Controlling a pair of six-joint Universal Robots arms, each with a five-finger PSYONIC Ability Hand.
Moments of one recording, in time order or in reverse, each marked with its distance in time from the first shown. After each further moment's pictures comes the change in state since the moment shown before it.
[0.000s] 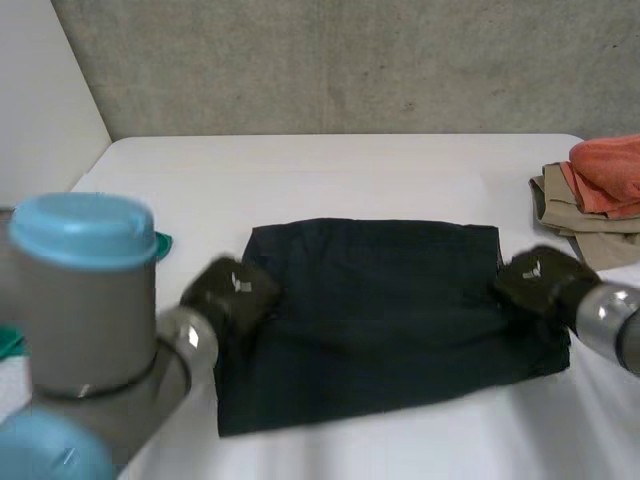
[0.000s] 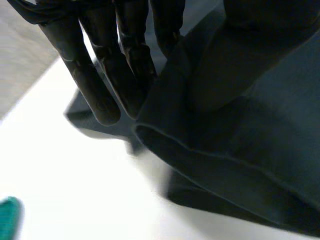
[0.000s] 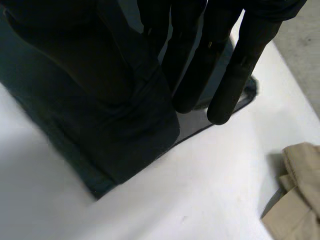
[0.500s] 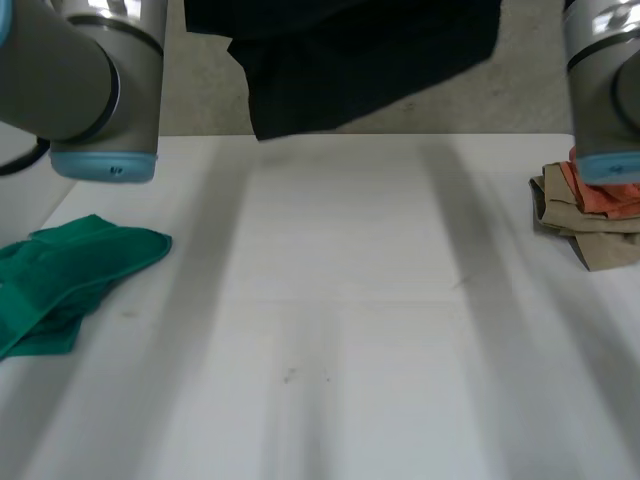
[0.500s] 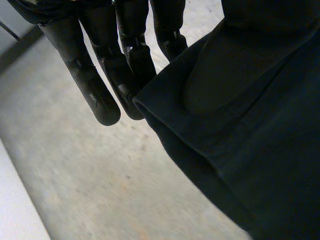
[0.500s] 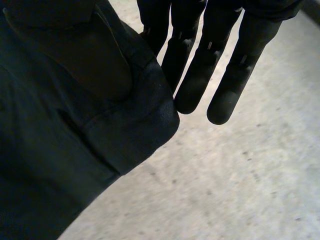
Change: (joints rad) left arm 0.148 -0.138 0.690 0.718 0.007 0.104; right arm 0.179 0.251 -0.774 -0.792 0.236 0.433; left_hand 0.000 0.002 0.001 0.000 0.000; right_hand 0.000 0.000 0.002 0.002 0.007
